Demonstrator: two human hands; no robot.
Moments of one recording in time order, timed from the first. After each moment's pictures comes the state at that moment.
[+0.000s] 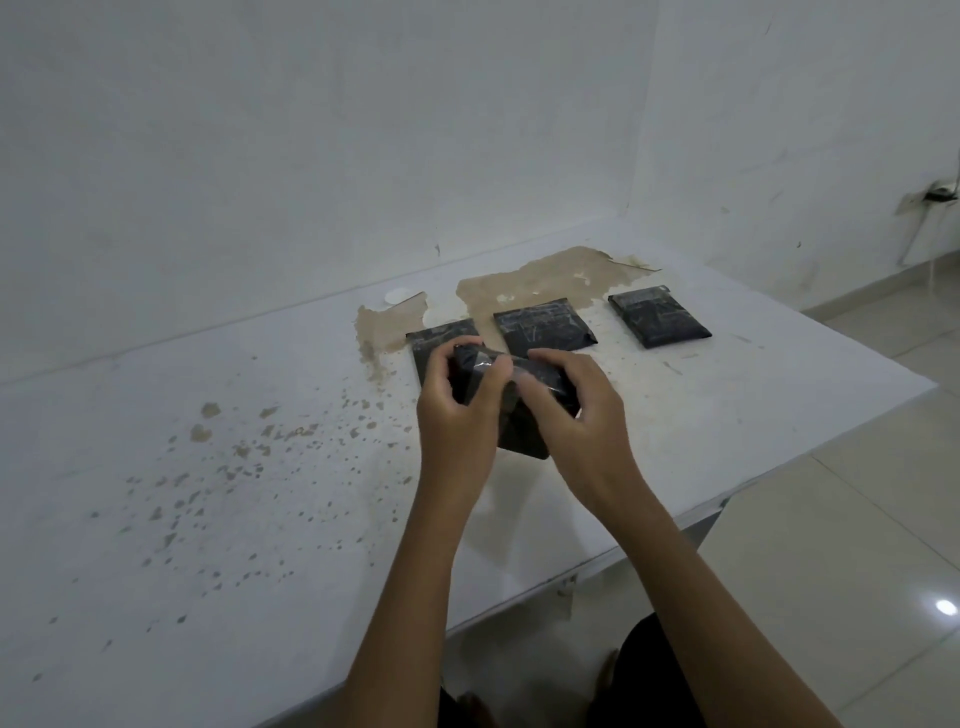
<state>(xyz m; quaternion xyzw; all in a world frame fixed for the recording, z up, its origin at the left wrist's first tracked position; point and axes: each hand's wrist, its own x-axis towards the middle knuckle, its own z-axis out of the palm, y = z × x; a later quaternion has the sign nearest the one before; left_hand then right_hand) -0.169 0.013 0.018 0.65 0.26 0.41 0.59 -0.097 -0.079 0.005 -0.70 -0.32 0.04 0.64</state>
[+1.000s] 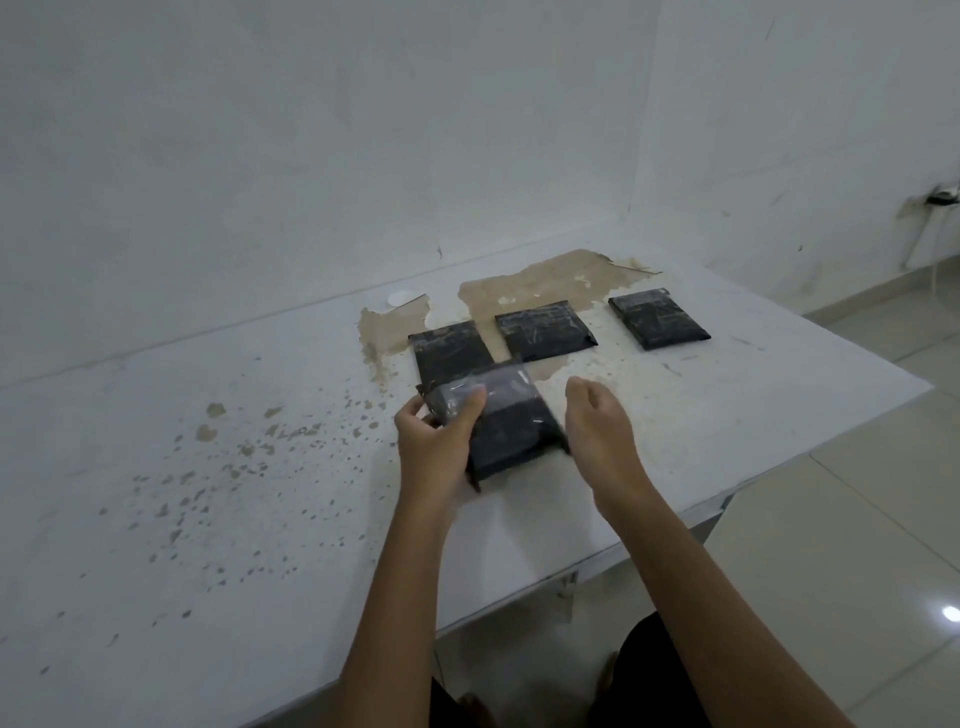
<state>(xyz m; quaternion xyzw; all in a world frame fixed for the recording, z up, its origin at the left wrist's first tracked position) -0.178 0.040 -0.018 0.56 0.42 0.30 0.65 -0.089 -0.077 0.003 -0.76 -0.11 0.19 0.62</state>
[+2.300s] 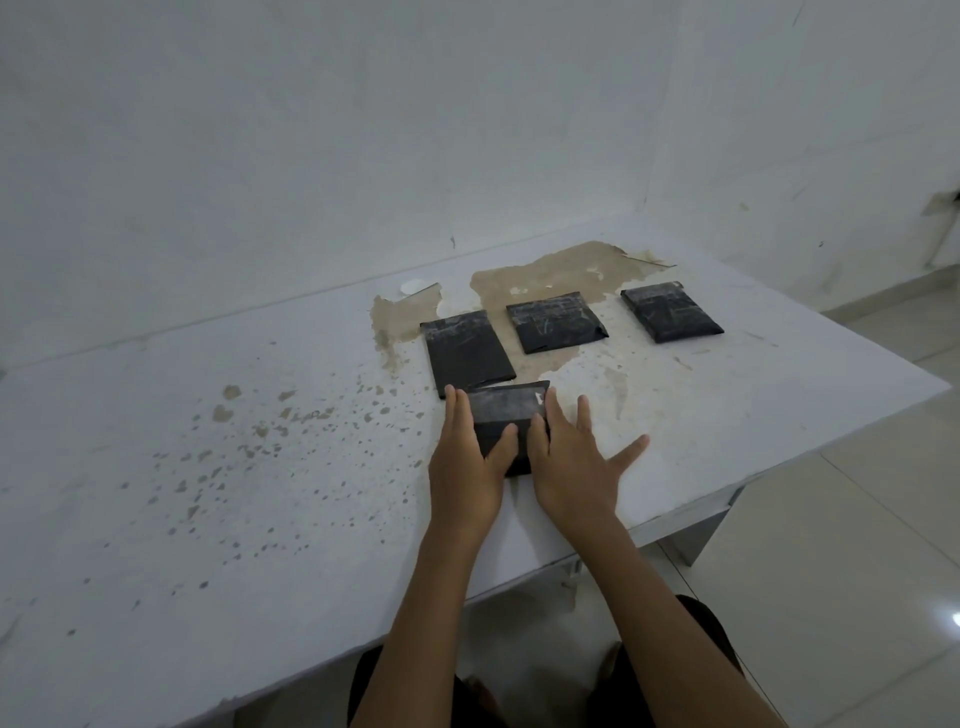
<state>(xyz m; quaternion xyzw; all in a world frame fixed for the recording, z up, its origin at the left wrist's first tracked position) -0.184 0.020 -0.058 0.84 0.36 0.23 0.34 -0.101 -0.058 -0.067 -0.92 -0.28 0.05 0.25</state>
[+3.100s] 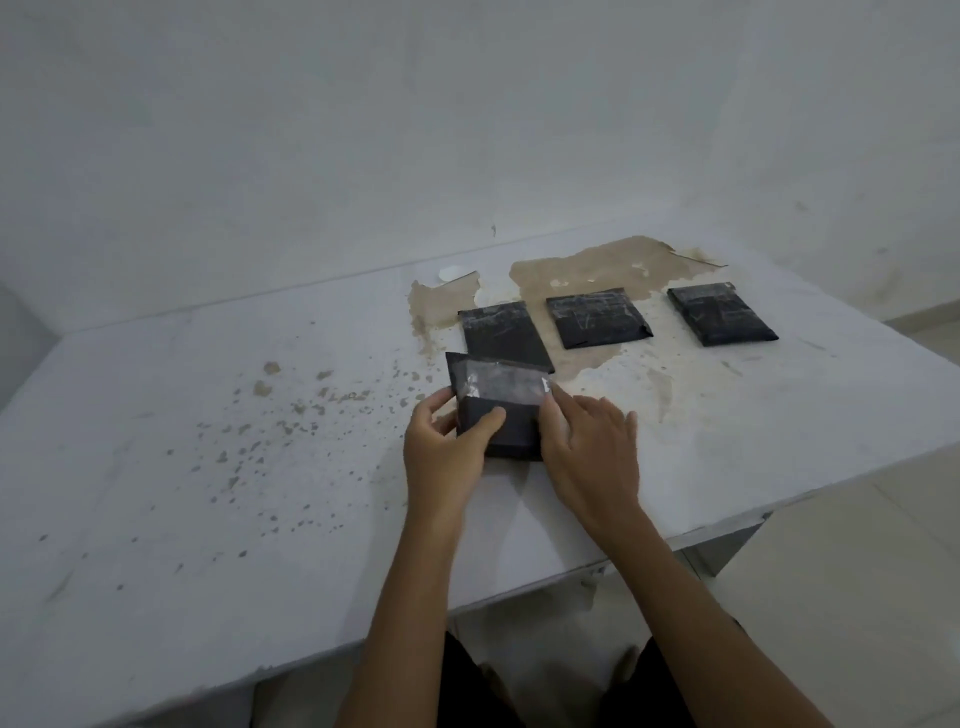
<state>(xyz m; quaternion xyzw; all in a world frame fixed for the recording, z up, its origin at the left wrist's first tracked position) -0.220 0.040 -0.026 0.55 0.44 0.36 0.61 -0.105 -0.044 -0.061 -0.86 -0.34 0.01 0.36</state>
